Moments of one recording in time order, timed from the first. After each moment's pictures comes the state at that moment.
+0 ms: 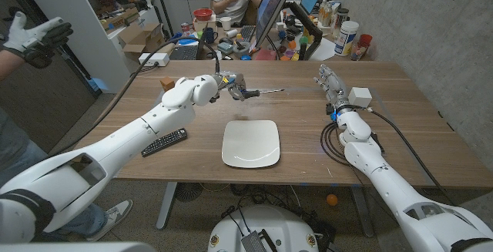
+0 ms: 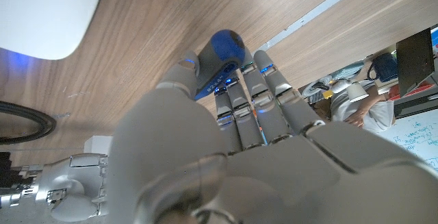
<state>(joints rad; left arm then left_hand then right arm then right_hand) 0.51 0.68 0.75 -1.73 0.74 0.27 -0.41 1.05 0.01 0.45 -0.17 0.19 0.76 0.05 0.21 0.20 0.81 -0.07 0.25 0.21 0.89 -0.10 0.21 0.19 0.62 -0.01 0.33 0.18 -0.82 -0.31 -0.24 -1.19 0.50 0.41 0.02 0.45 0.14 0.38 -0.13 0.17 0.15 0.03 0.19 0.19 0.12 0.11 0.21 0.20 0.05 0.06 0.23 0.21 0.27 0.04 0.20 0.17</state>
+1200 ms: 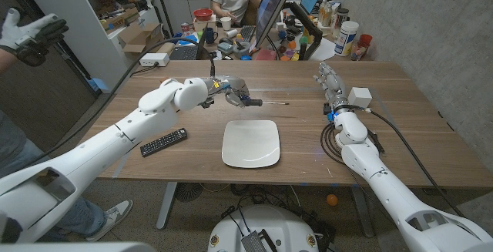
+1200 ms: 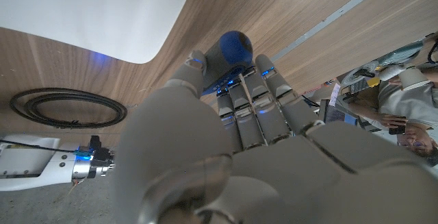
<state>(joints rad) 0.63 0.80 0.64 -1.89 0.65 0.09 -0.45 1.09 0.04 0.43 -0.17 0.18 0.73 0.05 0.20 0.20 0.78 -0.05 0.24 0.22 0.85 -0.09 0.21 0.19 0.58 -0.01 0.31 0.18 -0.87 -0.31 -0.25 -1.30 0.46 0.39 -0.08 0.45 0.14 0.38 -0.13 0.17 0.15 0.03 0.19 0.19 0.12 0.11 0.21 0.20 0.05 0.06 0.22 0.21 0.27 0.04 0.20 0.17</state>
